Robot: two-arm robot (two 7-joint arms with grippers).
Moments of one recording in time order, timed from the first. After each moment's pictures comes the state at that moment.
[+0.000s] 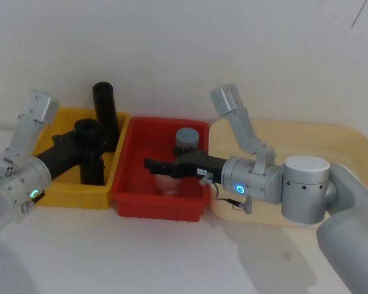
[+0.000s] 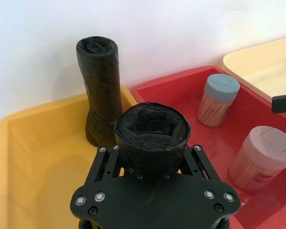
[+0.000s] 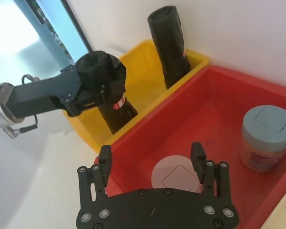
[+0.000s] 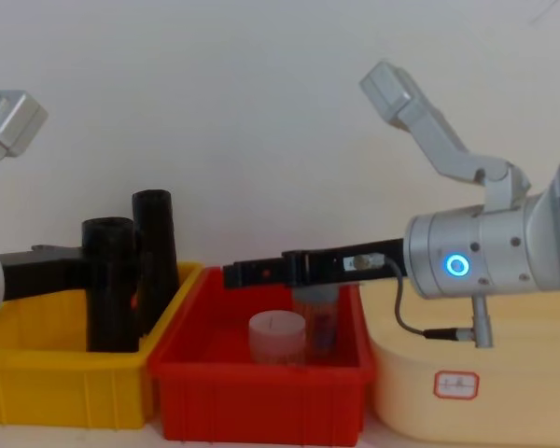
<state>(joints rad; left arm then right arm) -0.43 0.37 0.32 -1.26 -0.40 0.13 -0.39 0.59 0.20 -0.56 -1.21 0.54 0.47 0.46</state>
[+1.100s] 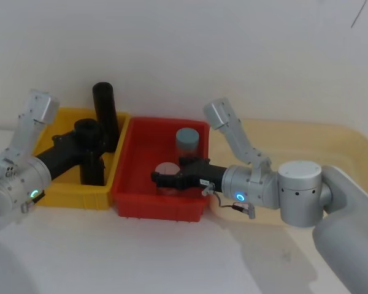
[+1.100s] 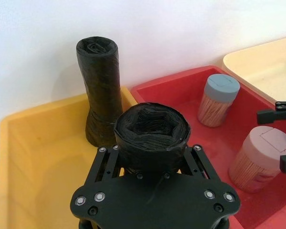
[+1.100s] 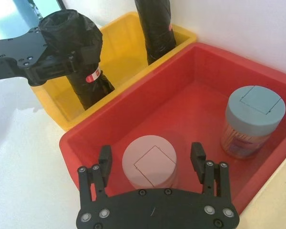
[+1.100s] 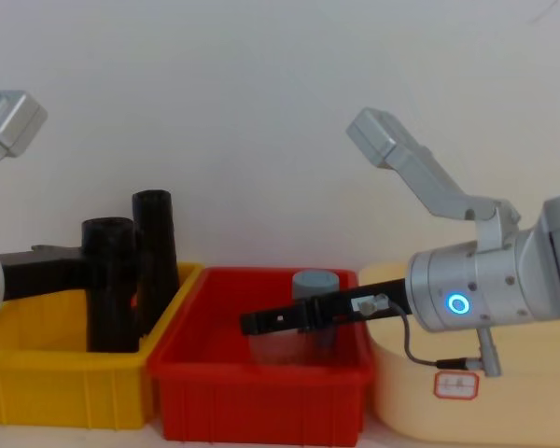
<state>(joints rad) -0.43 0.37 0.32 -1.26 -0.40 0.13 -0.39 0.64 0.20 -0.63 -1.10 0.46 0.41 0.46</state>
